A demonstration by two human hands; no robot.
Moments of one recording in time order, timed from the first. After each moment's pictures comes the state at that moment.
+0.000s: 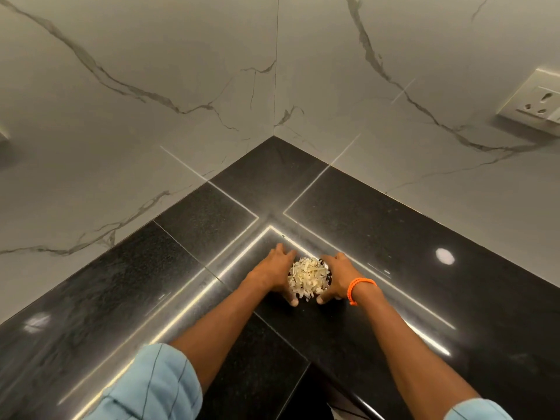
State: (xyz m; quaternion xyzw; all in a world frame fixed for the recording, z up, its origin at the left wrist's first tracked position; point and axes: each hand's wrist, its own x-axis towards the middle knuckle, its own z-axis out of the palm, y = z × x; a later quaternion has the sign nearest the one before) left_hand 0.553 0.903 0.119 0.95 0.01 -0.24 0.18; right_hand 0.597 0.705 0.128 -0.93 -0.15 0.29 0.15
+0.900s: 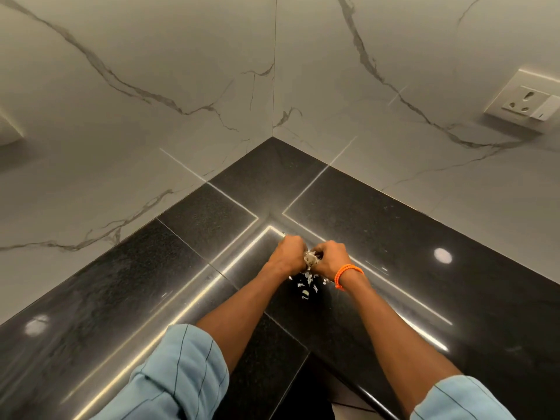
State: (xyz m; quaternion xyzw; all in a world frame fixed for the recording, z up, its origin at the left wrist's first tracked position) left_hand 0.558 0.870 0.158 0.94 0.10 -0.15 0.30; right_hand 0.584 0.734 0.160 -0.94 -0.11 0.19 0.25
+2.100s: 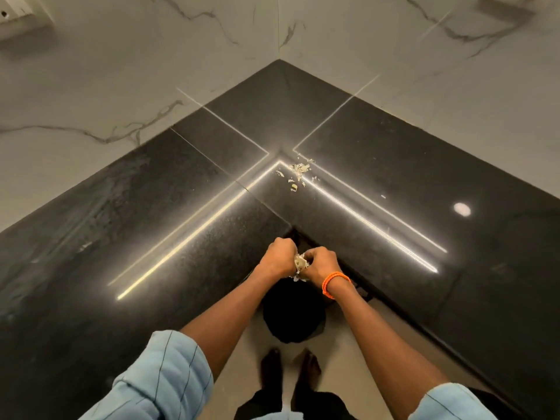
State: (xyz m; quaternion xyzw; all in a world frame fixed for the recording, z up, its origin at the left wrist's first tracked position) left_hand 0.314 0.758 0.095 0.91 0.17 -0.24 0.27; right_hand 0.337 0.624 0.091 -0.89 -0.08 0.33 0.30
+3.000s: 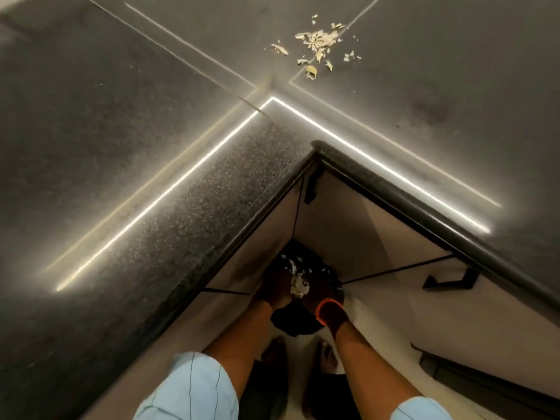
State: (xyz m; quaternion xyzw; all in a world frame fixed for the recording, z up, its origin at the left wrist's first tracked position) left_hand 0.261 0.771 -0.319 0.88 0.15 -0.36 0.26; right_hand 0.288 0.637 -0.277 -0.91 -0.09 0.37 0.17
